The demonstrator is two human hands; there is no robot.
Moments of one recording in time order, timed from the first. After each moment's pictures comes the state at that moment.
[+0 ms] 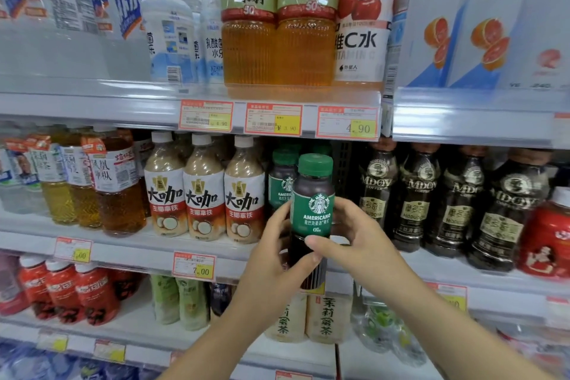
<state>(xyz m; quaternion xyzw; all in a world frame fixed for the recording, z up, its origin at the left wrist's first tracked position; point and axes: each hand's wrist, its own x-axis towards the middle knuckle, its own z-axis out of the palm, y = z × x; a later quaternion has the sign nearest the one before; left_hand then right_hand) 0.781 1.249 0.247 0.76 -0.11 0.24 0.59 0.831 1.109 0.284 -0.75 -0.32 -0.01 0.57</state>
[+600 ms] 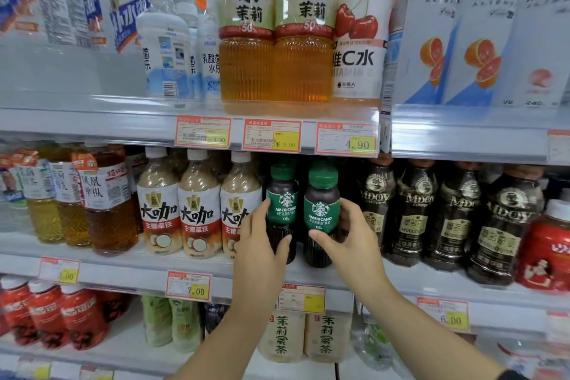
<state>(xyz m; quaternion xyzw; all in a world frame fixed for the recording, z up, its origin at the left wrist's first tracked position) 0.829 1.268 0.242 0.83 0.05 0.38 0.41 0.874 1.132 0.263 -0.77 -0.23 -0.18 0.57</state>
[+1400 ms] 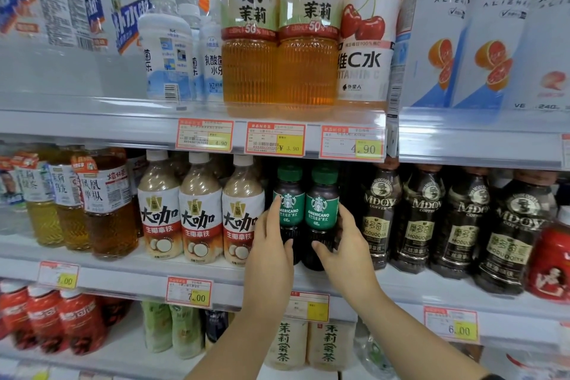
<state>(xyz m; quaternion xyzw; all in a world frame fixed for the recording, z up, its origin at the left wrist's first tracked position) 0.844 1.260 0.239 0.85 0.03 0.40 0.35 0.893 1.147 0.244 -0.80 -0.21 -0.18 0.53</state>
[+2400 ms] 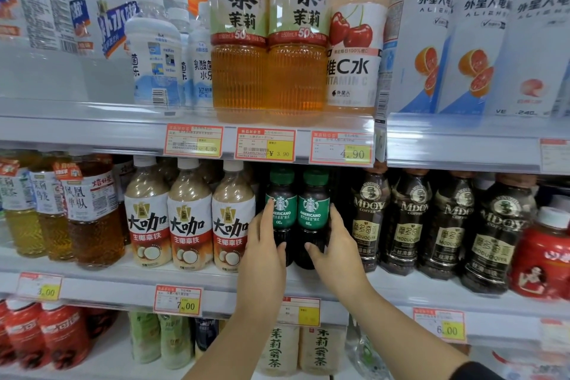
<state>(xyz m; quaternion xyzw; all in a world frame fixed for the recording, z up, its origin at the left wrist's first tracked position) 0.852 1.261 0.237 0.85 0.02 0.40 0.34 0.900 1.146 0.249 -0.83 -0.22 -0.17 0.49</state>
